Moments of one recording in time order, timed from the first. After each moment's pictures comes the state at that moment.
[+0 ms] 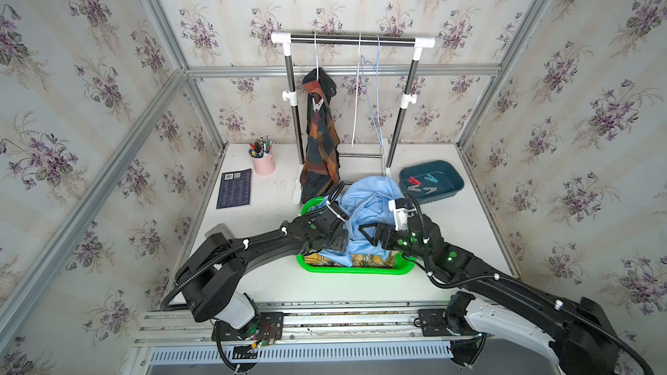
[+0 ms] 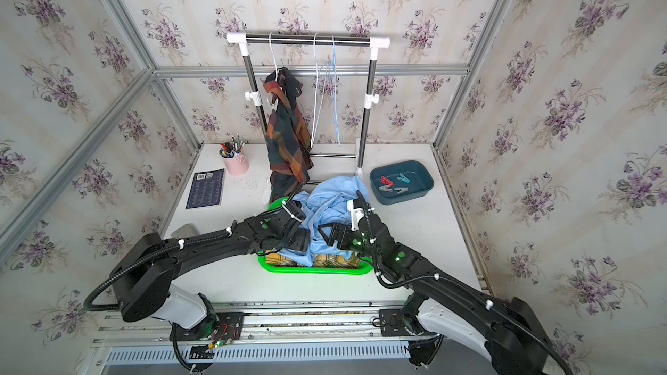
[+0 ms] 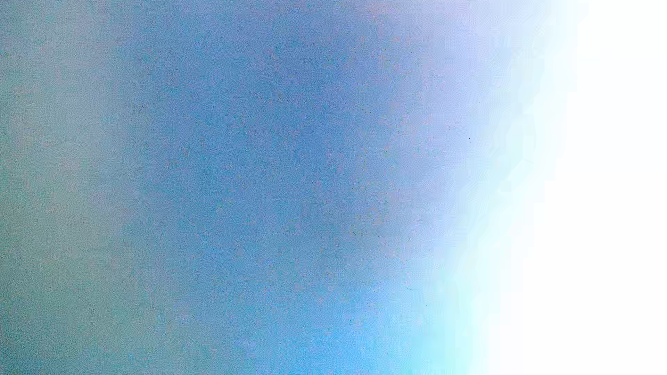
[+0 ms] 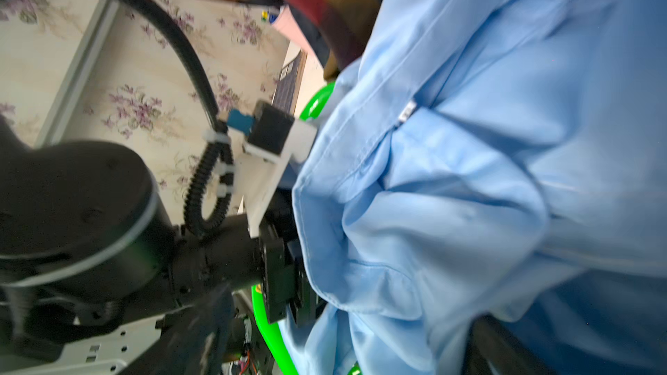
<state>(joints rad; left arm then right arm) -0.84 1.52 0.92 -0.49 -0.14 -0.54 0.77 0.88 0.53 -0.07 -0.10 0.85</state>
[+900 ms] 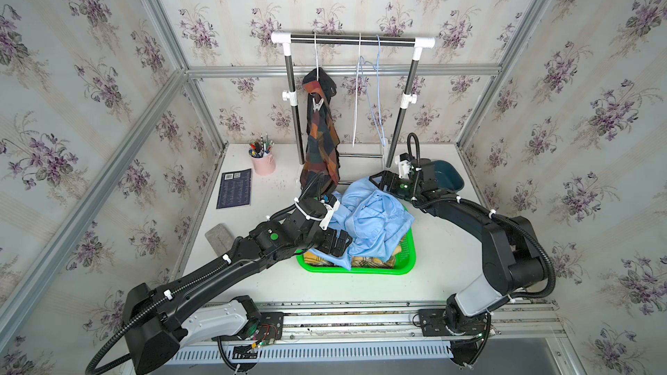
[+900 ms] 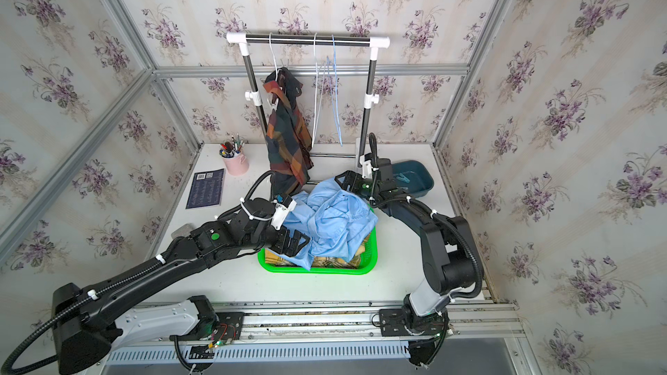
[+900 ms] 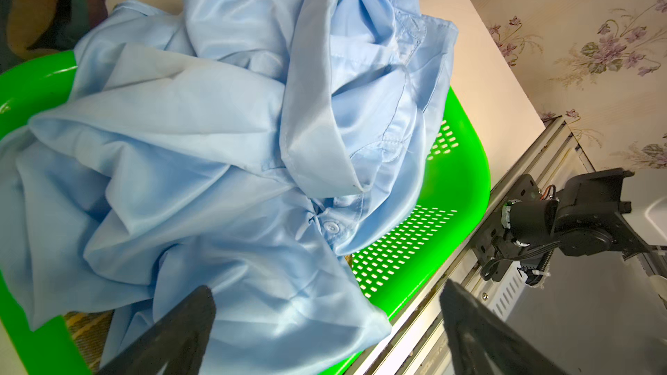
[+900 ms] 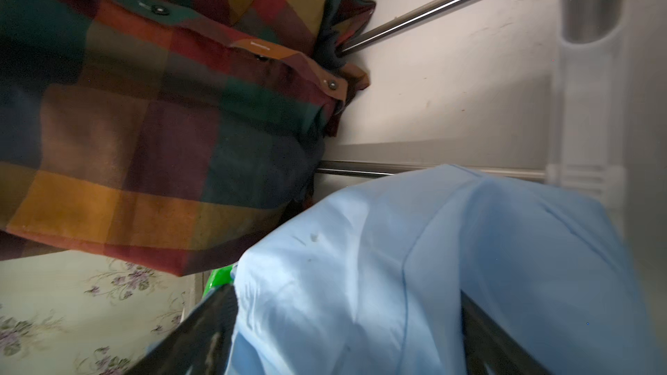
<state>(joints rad) -0.84 1.13 0.95 -0.61 0.08 -0.42 0.30 1.63 0.97 0.09 -0.52 0.63</state>
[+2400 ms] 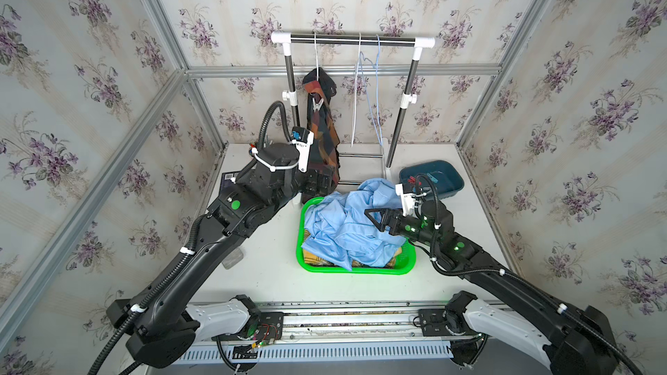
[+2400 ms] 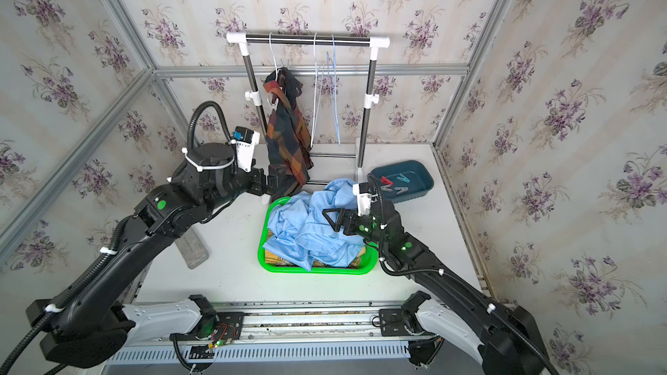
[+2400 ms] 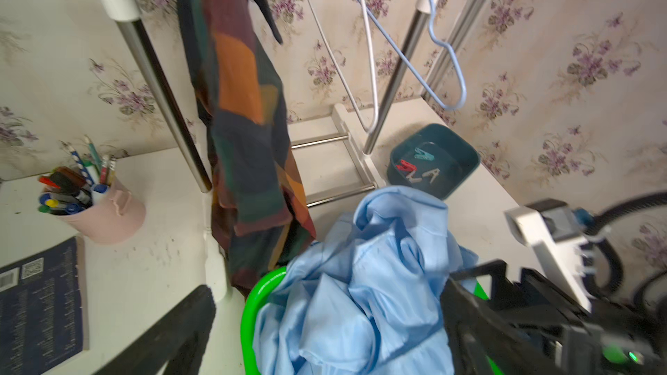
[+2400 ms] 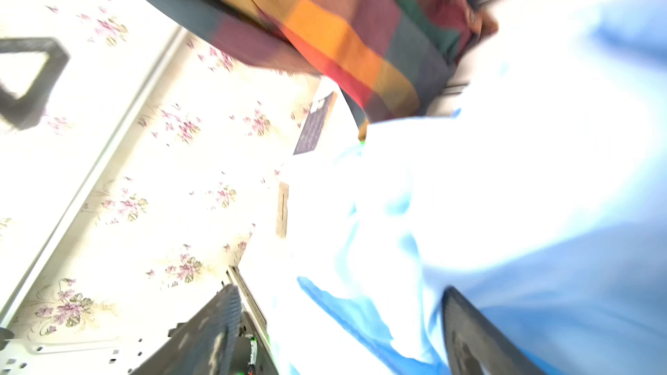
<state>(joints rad) -0.64 1.26 1.62 -0.78 -0.21 -0.24 0.63 0.90 0.60 0.00 -0.30 0.73</state>
